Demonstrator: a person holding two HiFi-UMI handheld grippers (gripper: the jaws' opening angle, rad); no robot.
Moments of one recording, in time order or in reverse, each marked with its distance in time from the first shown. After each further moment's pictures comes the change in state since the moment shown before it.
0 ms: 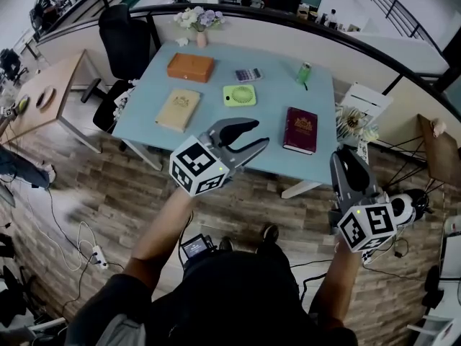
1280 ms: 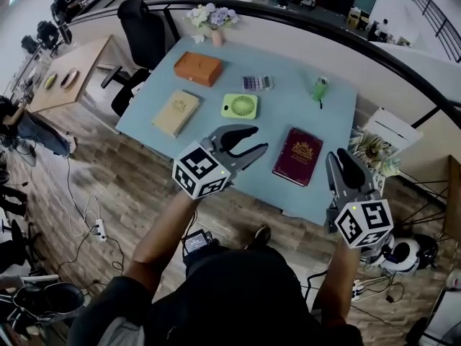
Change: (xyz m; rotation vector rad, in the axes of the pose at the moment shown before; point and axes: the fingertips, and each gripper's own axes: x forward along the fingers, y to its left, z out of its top) left arm 0.159 0.076 -0.045 -0.062 0.159 0.226; right arm 0.135 -0.176 -0.053 0.099 0.053 0.257
